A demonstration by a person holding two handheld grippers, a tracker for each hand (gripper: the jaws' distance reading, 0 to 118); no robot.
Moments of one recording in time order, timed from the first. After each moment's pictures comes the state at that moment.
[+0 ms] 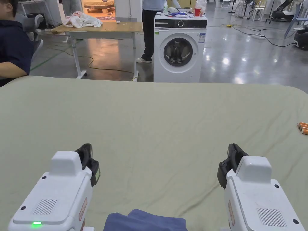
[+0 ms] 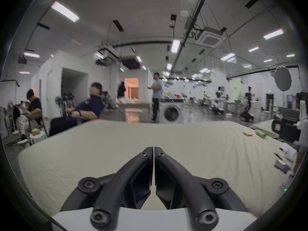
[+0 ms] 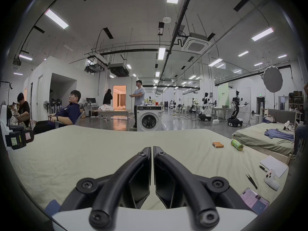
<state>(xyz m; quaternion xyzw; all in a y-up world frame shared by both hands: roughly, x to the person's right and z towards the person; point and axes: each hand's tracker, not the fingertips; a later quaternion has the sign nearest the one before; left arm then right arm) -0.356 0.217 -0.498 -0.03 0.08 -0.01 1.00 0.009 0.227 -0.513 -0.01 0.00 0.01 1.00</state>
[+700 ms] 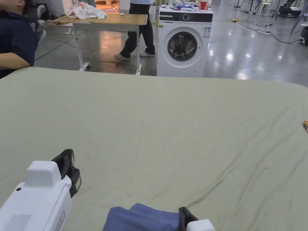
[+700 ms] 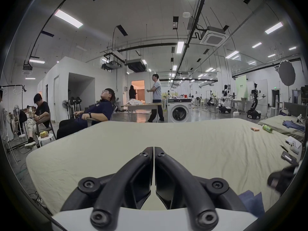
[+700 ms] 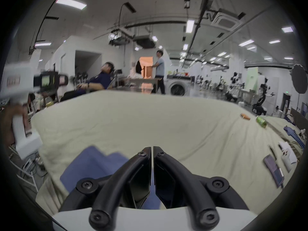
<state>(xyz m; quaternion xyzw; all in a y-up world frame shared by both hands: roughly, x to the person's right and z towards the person) -0.394 0.199 -0.469 -0.06 0.09 -0.01 0.99 -0.068 0.132 -0.432 -0.19 0.15 0.05 0.97</state>
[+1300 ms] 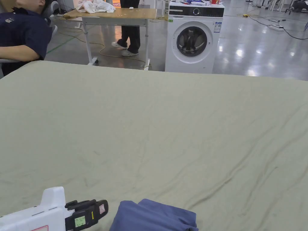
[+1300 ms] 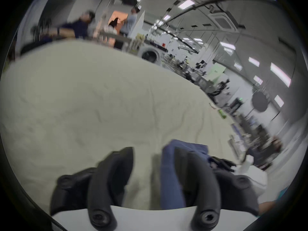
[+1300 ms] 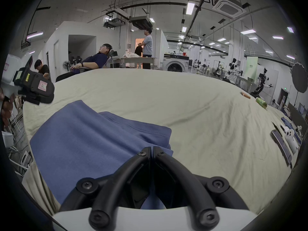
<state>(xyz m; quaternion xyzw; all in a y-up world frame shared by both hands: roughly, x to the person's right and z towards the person) -0.449 0.099 -0.484 -0.34 -0.16 0.26 0.89 -0.063 0.068 -0.441 -0.25 0.12 0.06 0.96</state>
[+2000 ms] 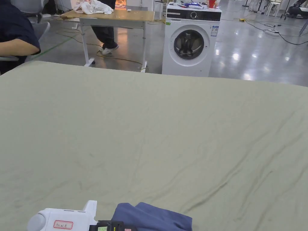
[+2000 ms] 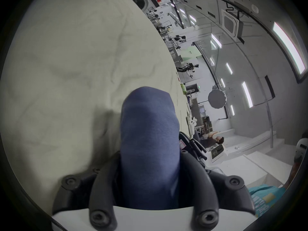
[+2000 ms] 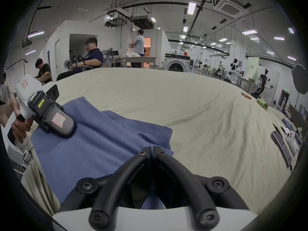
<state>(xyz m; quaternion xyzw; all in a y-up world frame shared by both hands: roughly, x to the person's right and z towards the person) -0.403 0.016 -0.536 -0.46 -0.34 0.41 0.71 -0.059 0.068 -0.441 -0.25 0.12 0.07 0.96</state>
